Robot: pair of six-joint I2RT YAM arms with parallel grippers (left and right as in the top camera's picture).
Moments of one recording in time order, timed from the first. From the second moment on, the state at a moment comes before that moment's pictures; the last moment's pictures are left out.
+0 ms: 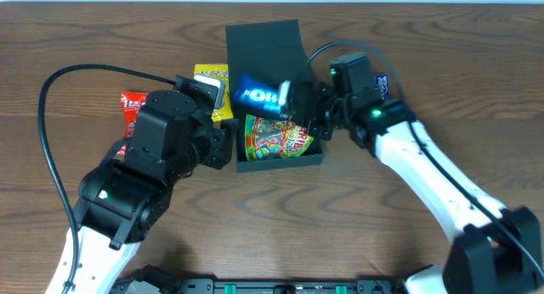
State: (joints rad) left arm -0.45 1.07 1.24 -0.88 0.02 -0.17; right arm 0.43 1.64 1.18 -0.43 -0.43 -0.92
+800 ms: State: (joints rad) left arm -0.45 1.07 1.24 -0.89 0.02 -0.16; right arm 0.43 1.81 1.18 -0.10 -0.23 -1.04
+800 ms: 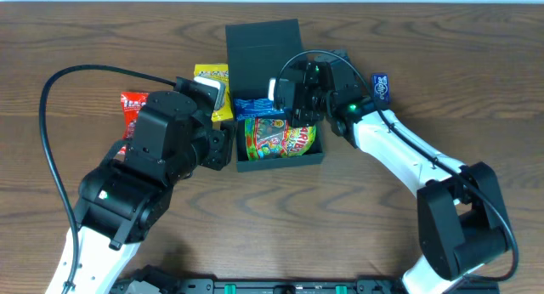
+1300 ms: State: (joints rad) left arm -0.45 1.07 1.24 -0.89 -0.08 -0.15; right arm 0.42 1.62 1.18 -0.17 -0.23 -0.11
